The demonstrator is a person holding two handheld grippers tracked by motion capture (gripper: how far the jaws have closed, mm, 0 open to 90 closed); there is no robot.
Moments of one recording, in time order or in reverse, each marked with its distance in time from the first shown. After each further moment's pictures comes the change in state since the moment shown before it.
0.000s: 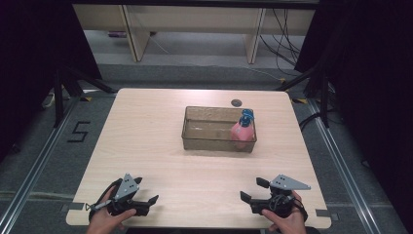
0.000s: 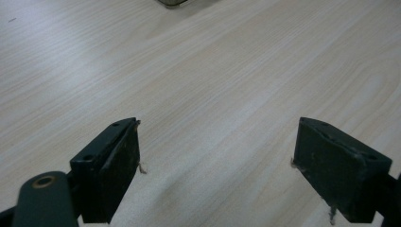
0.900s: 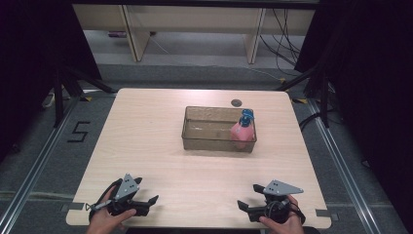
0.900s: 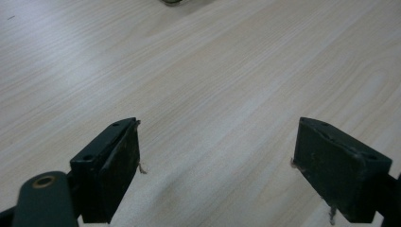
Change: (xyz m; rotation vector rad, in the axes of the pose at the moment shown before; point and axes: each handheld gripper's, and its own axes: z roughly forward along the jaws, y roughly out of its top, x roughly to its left) left arm 0.003 0.000 0.001 0.015 0.005 0.050; right arm 0.014 -0.011 0.003 0.126 0.039 -0.017
